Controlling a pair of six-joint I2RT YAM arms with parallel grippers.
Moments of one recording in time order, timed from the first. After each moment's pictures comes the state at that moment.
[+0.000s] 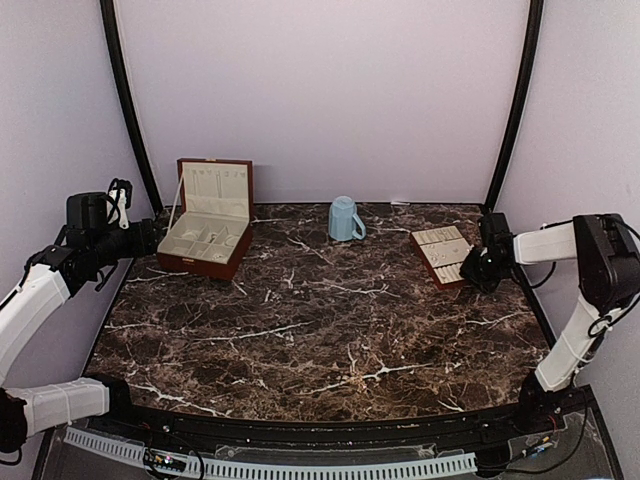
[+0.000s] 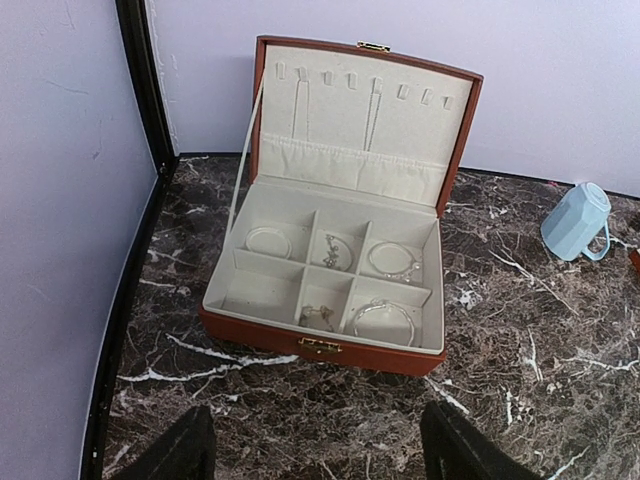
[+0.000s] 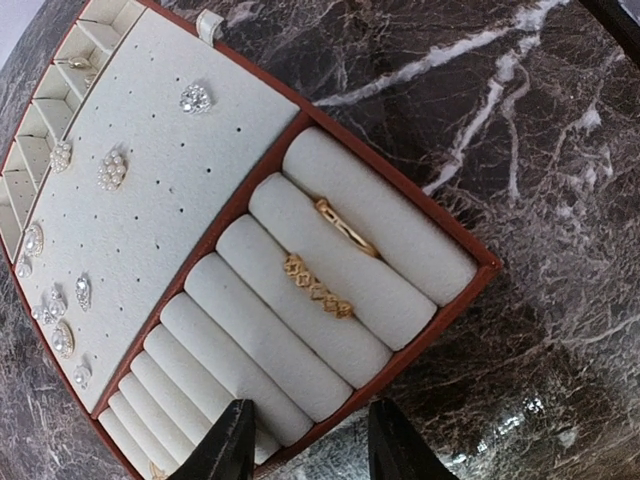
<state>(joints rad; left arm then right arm) -0.08 0.91 0.80 -0.36 -0.05 -0.13 0.10 1.69 0.88 -0.23 0.08 0.75</state>
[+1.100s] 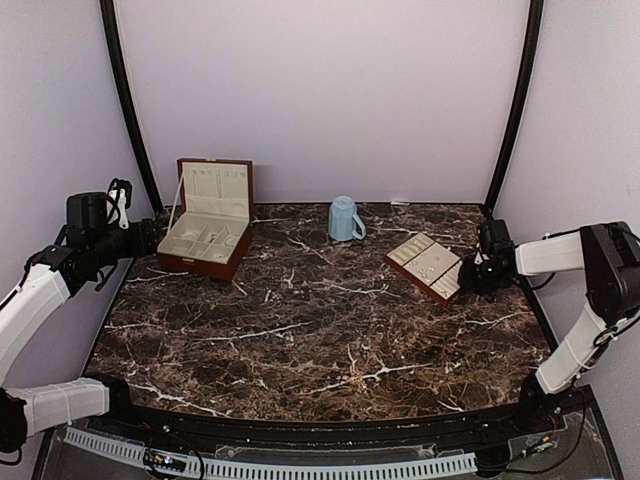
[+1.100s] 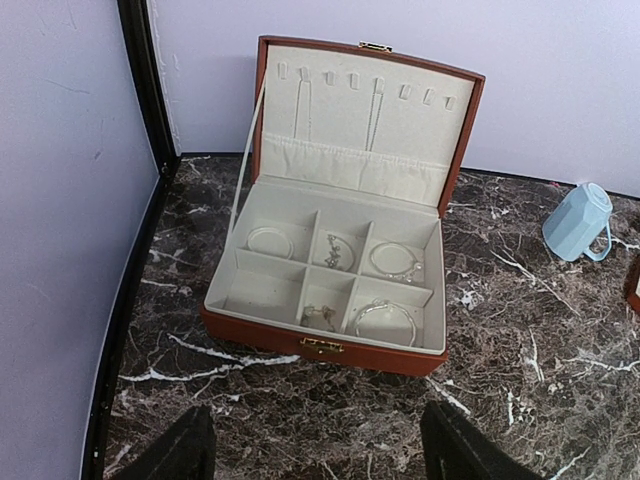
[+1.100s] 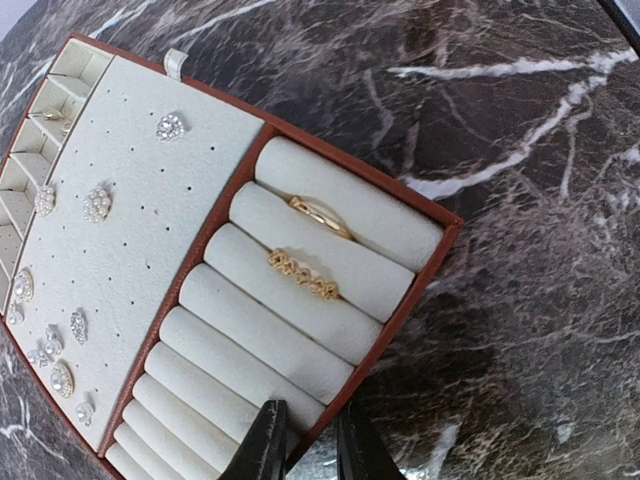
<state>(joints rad) -0.08 0.91 0.80 -0.36 -0.05 -0.13 0.14 1.61 0.78 -0.16 0.03 0.51</state>
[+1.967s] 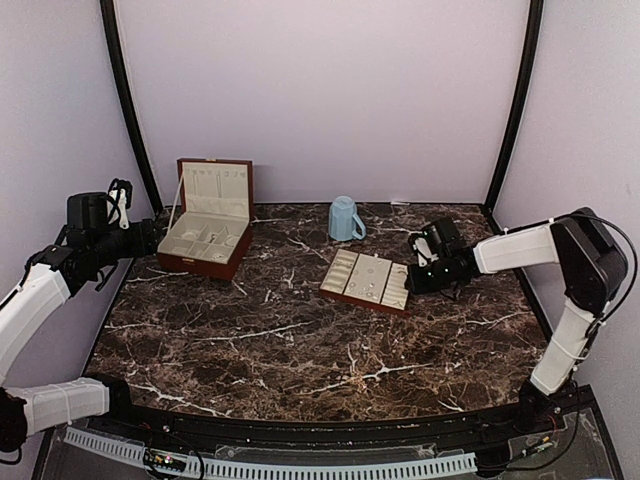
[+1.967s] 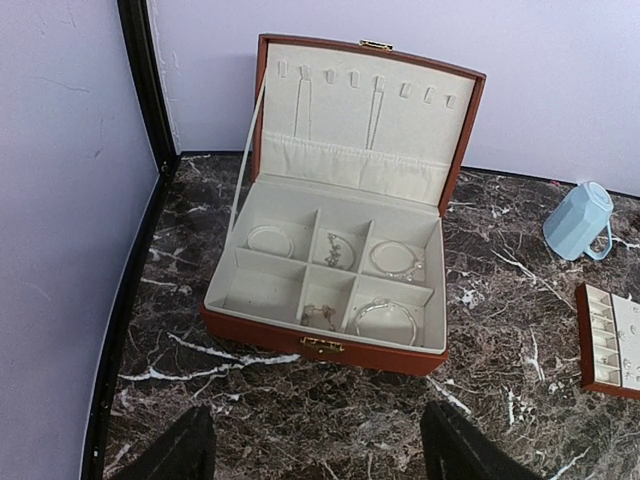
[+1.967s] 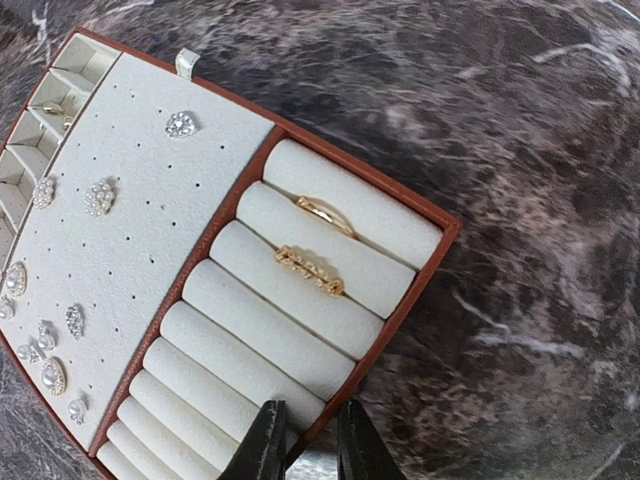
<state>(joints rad) -0.08 0.92 0.80 -0.36 -0.05 -0.13 0.47 1.73 0.93 -0.16 -0.05 0.26</state>
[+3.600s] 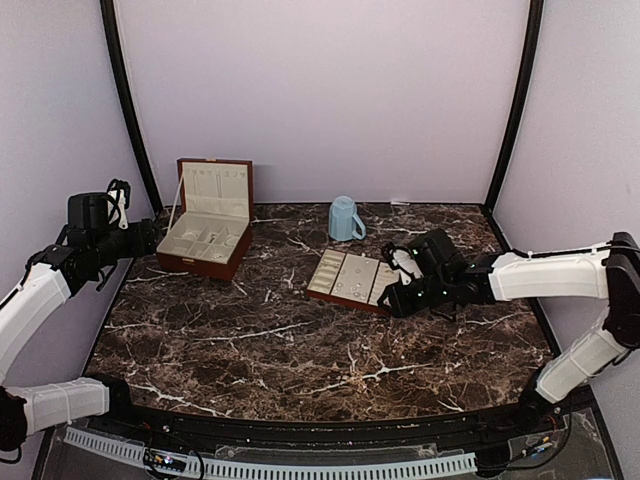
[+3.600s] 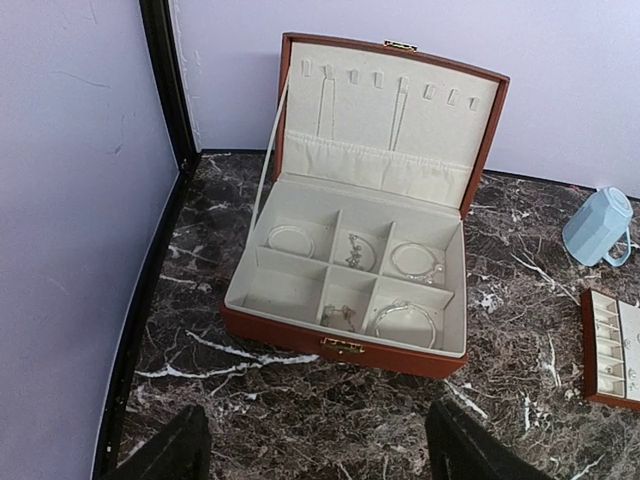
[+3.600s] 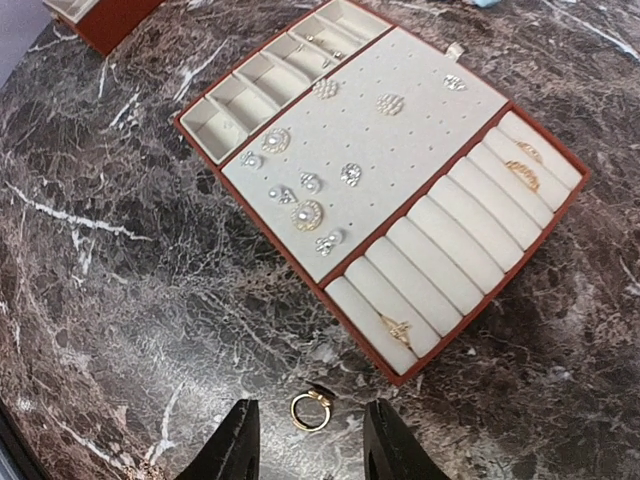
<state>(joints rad) -0.08 0.92 0.80 -0.36 -0.10 -0.13 0.75 1.45 0.82 -0.20 -0.04 0.27</state>
